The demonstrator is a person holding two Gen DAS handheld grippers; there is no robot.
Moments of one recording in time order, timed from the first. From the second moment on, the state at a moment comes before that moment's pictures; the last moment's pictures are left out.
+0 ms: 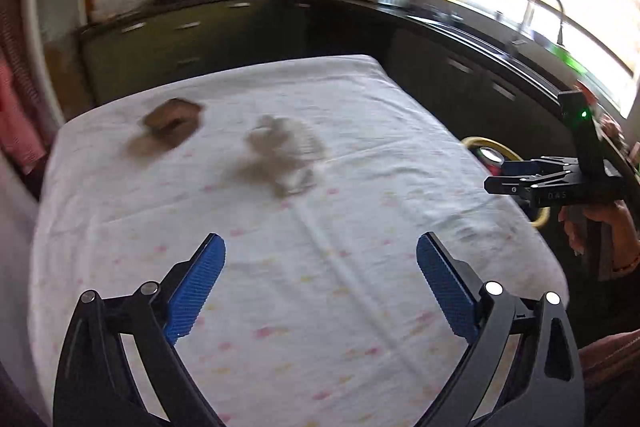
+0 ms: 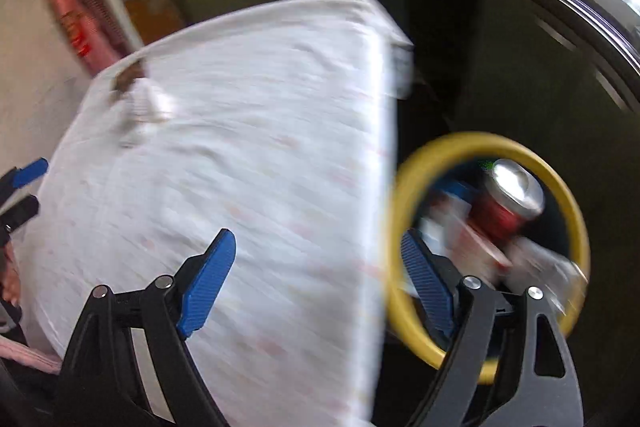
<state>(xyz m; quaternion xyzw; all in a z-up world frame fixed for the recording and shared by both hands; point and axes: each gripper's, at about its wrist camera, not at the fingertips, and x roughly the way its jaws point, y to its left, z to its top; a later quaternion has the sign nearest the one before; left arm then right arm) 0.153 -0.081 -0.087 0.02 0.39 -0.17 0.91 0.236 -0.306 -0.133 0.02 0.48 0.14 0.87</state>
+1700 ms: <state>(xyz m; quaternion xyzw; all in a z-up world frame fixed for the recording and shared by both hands) 0.105 -0.008 -0.106 0.01 0.38 -0.09 0.92 0.246 -0.194 -0.071 0.02 0.38 0.18 0.91</state>
